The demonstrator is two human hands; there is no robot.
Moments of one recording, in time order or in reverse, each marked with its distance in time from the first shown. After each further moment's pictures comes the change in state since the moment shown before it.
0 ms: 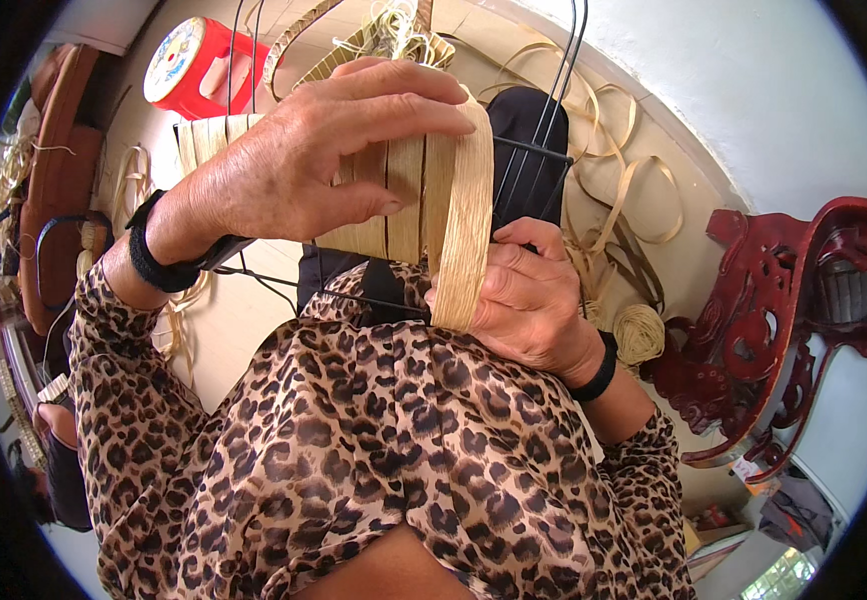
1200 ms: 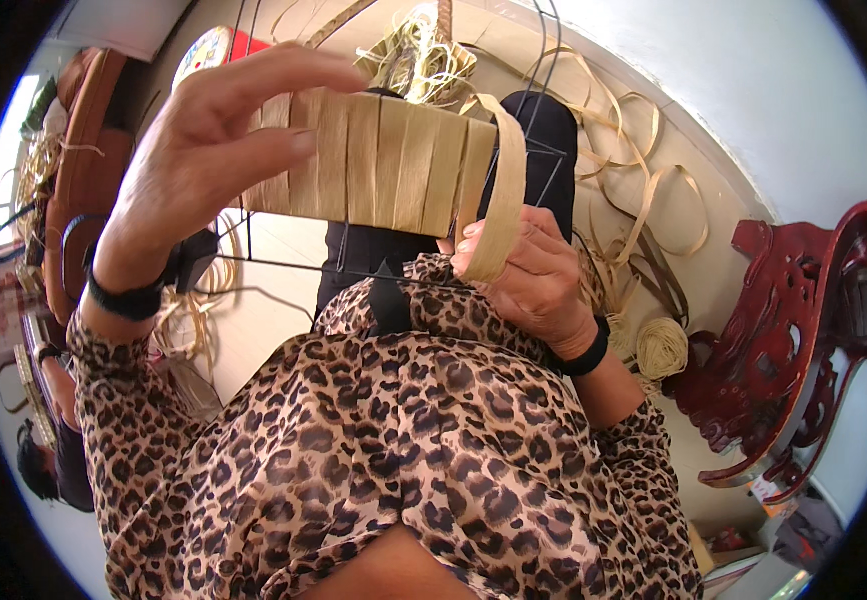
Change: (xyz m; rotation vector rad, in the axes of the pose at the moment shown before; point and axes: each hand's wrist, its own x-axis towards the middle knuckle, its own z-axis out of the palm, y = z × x) left_hand -0.006 0.003 -0.039 -0.220 -0.068 -0.489; right_hand -0.025 0.048 0.035 0.014 0.162 0.078
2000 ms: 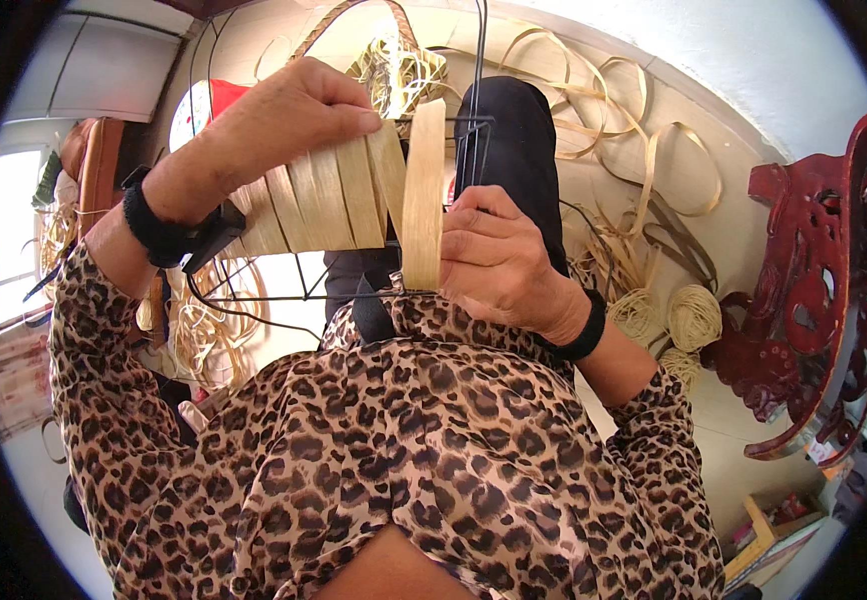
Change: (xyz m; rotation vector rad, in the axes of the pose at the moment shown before) left_hand 0.048 -0.031 0.022 0.195 -0.197 -0.253; right_hand 0.016 -0.008 0.022 0.045 -0.023 -0.138
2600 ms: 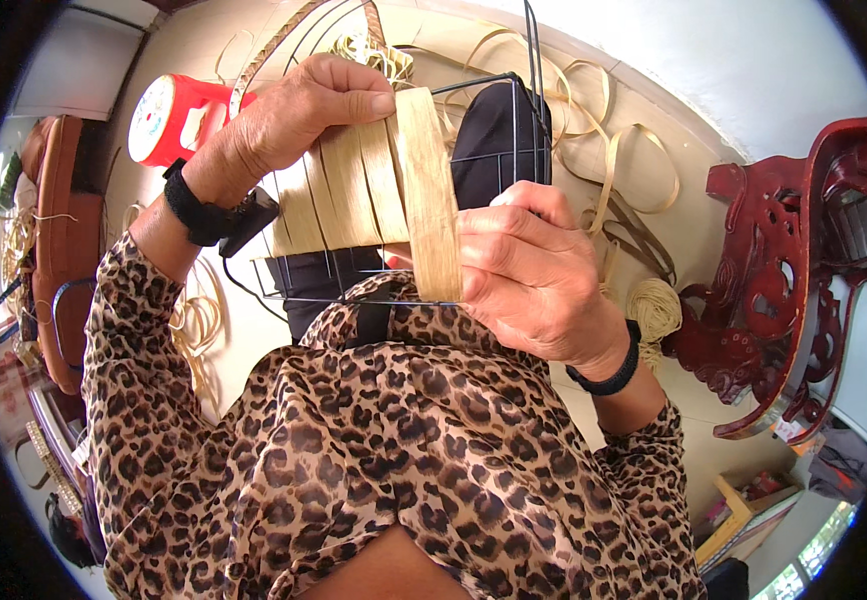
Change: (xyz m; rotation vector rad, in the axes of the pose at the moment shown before) left_hand 0.014 -0.017 0.024 -0.736 -0.010 0.089; right_hand 0.028 -0.025 -0.054 -0.182 -0.109 0.024
